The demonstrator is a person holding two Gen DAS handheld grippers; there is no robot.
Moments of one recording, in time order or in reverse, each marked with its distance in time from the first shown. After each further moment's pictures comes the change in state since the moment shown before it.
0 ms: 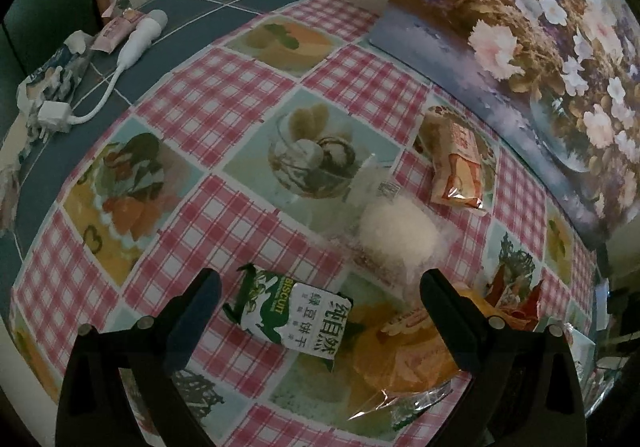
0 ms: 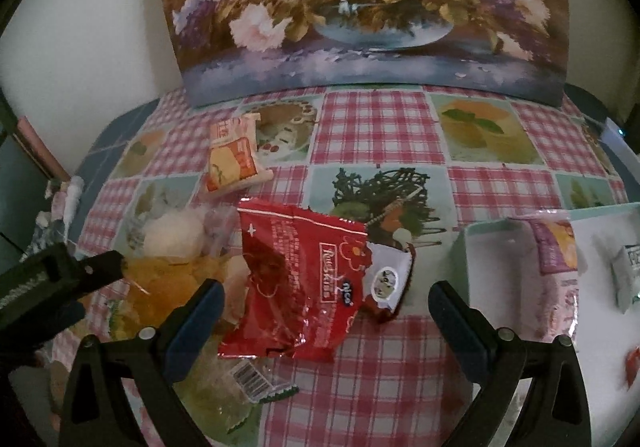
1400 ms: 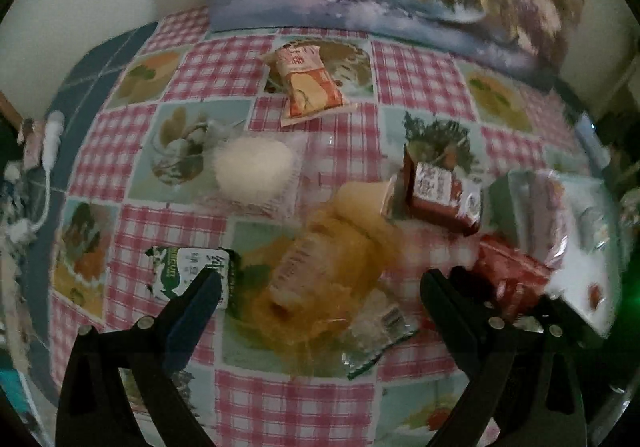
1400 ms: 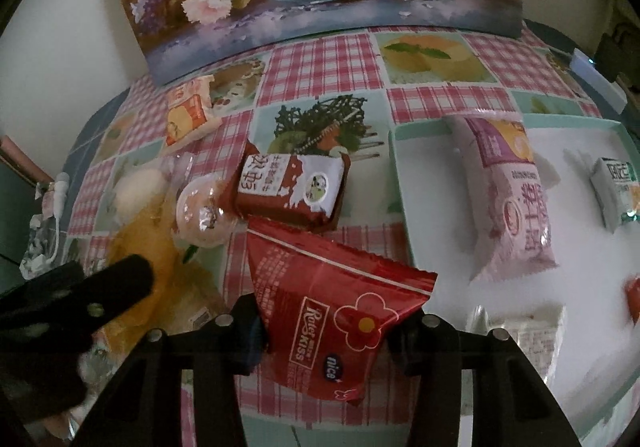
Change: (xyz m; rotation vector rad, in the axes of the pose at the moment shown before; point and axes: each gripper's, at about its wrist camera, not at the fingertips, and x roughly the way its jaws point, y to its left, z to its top) left arm -0.015 -0.091 -0.056 0.523 0.079 0.002; right arm -0.015 -0.041 -0.039 0.135 0.118 -0.003
